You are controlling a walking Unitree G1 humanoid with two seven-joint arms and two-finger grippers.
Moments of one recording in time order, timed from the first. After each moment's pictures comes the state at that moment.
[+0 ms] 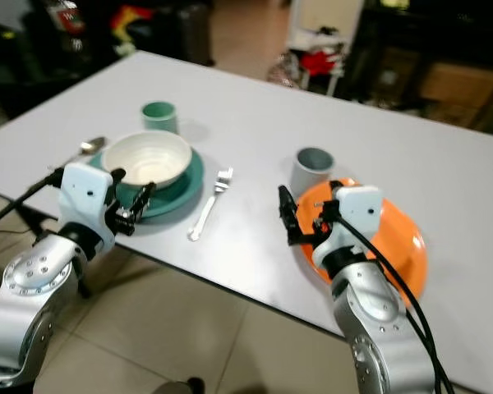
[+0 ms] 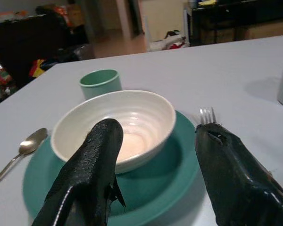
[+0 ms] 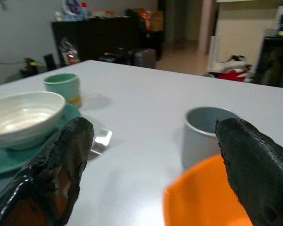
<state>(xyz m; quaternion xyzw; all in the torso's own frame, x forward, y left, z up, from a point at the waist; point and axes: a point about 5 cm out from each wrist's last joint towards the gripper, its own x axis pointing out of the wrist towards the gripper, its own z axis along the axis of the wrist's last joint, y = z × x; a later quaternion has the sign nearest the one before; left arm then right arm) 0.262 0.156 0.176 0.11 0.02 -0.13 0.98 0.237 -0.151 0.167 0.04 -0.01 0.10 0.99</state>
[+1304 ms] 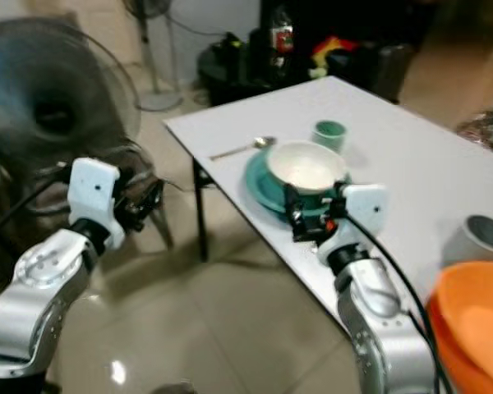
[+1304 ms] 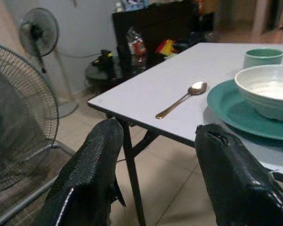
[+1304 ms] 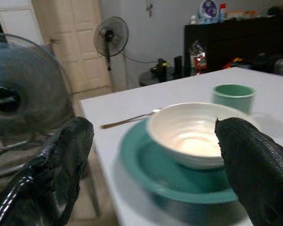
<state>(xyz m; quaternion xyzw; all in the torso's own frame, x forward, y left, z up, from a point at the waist) 0.268 0.148 0.177 0.08 0.02 -0.14 0.99 0.242 -0.157 0.163 0.06 0.00 0.09 0.99</state>
